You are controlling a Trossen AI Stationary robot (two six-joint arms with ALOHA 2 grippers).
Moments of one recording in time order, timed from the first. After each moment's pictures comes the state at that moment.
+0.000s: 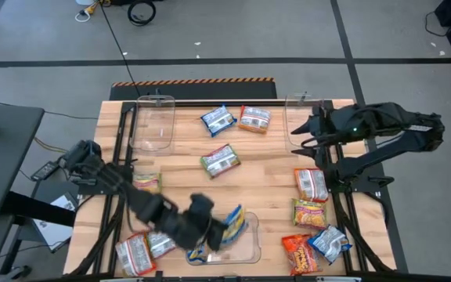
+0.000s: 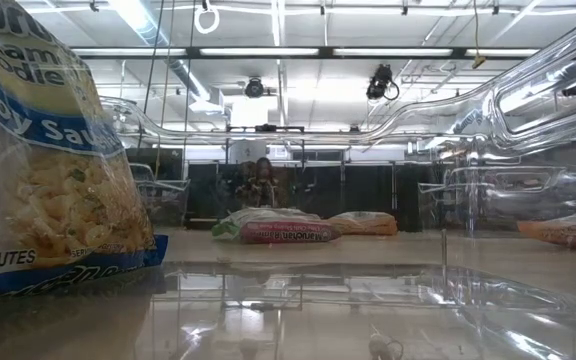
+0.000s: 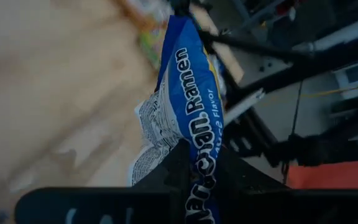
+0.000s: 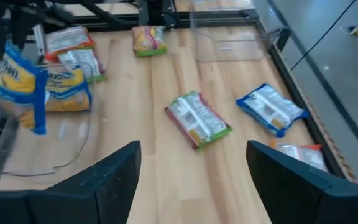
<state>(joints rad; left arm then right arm) -0.62 1.71 1.50 -0.41 -0.55 -1.35 0.13 0.95 1.36 -1.04 0.19 0.12</state>
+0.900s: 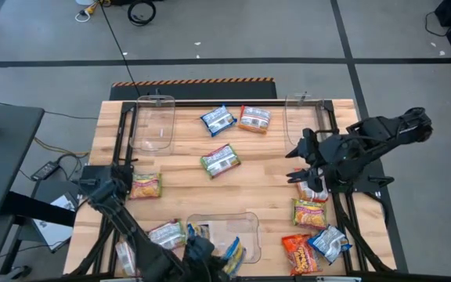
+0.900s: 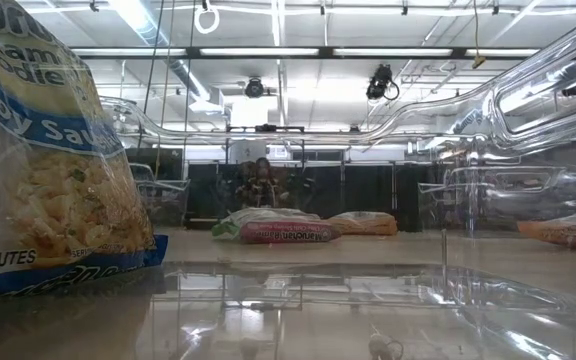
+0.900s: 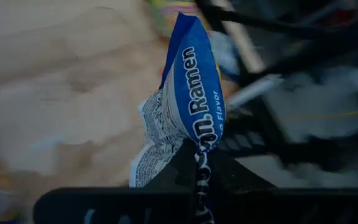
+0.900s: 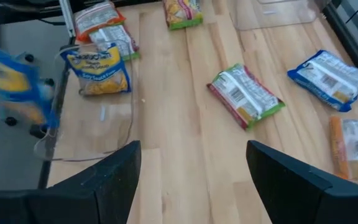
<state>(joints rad) -0.82 2.18 2.19 -0.98 -0.79 -1.74 0.38 1.07 1.36 -1.05 0.27 0.39</state>
